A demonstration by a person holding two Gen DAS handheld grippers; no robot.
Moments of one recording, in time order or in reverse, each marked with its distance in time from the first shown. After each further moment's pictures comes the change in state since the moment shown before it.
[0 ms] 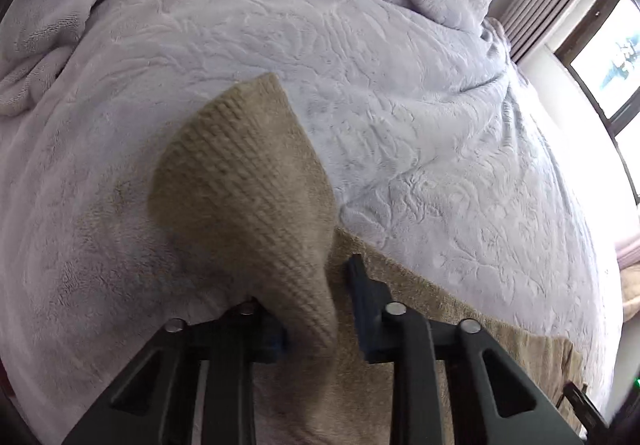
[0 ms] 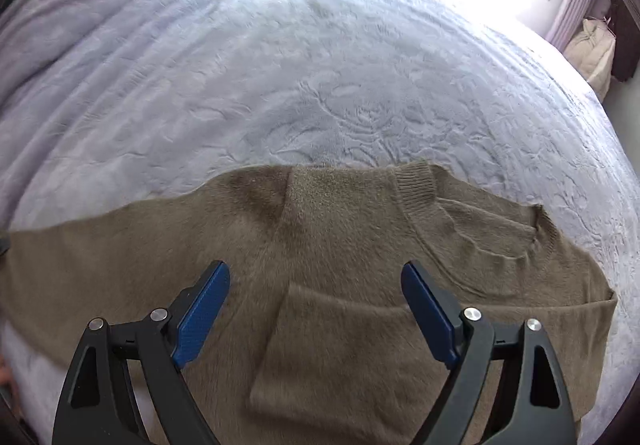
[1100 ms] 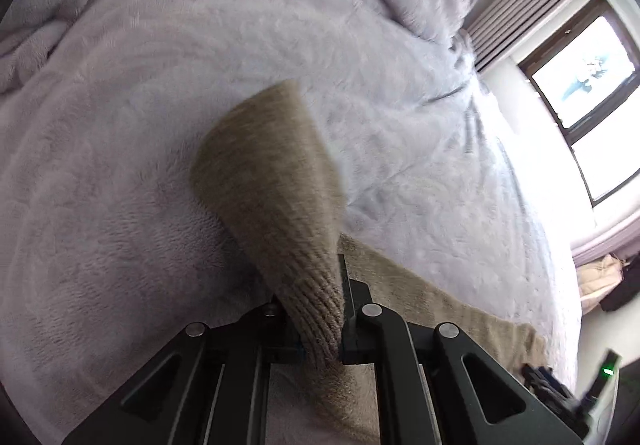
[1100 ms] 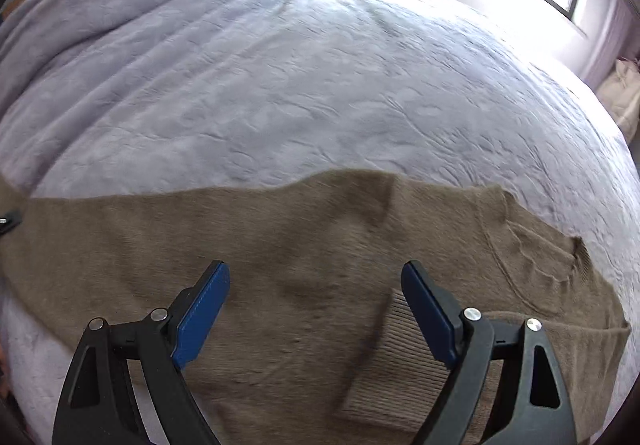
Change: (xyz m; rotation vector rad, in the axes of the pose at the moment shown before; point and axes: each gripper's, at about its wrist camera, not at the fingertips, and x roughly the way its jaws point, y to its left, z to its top) left arm -0.022 0.037 -0.003 -0.017 -0.008 -0.197; right arm -0.020 0.060 -0.012 -0.129 -0.087 0.080
